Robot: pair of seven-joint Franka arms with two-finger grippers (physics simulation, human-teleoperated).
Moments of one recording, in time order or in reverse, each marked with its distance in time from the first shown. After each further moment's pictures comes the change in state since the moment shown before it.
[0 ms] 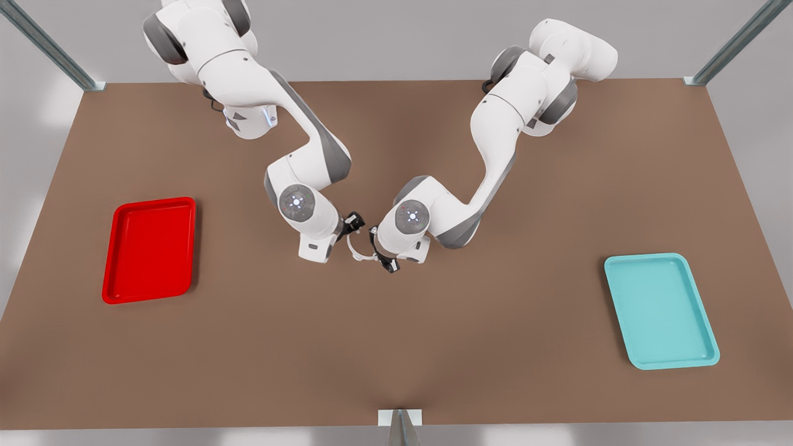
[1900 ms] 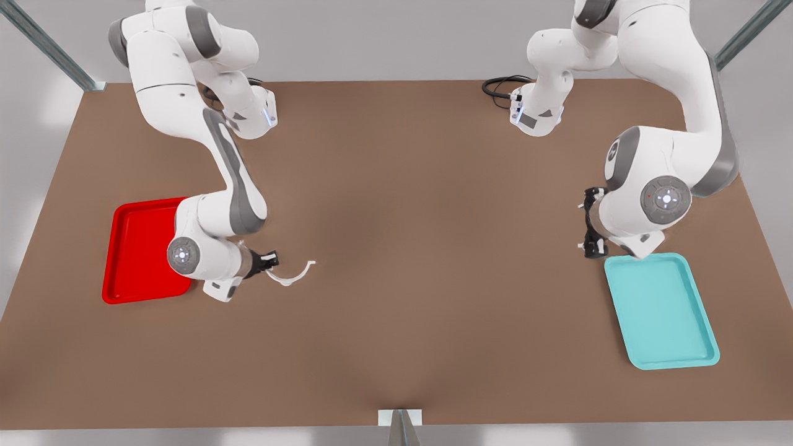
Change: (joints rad) left arm 0.531 -0.630 0.029 -0.454 0.191 -0.581 1.131; right arm -0.368 0.023 -0.010 -0.035 0.026 -0.066 -0.212
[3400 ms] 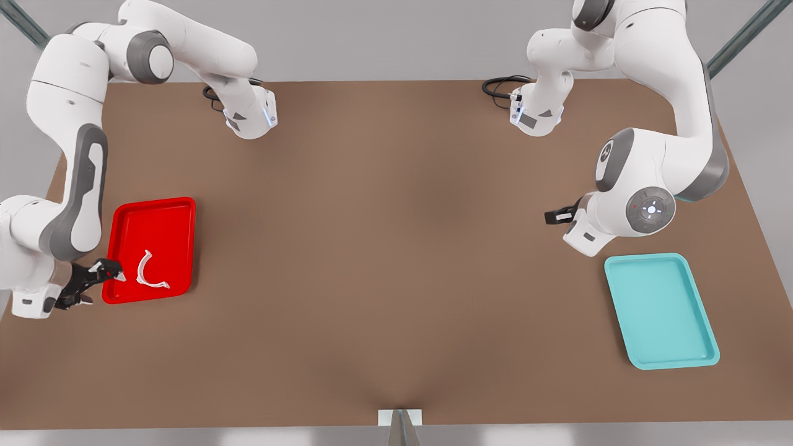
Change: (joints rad) left arm 0.009 0.016 -0.009 0.019 -0.050 -0.116 1.227; right arm -0.393 0.098 -0.008 0.366 -0.207 -0.159 -0.688
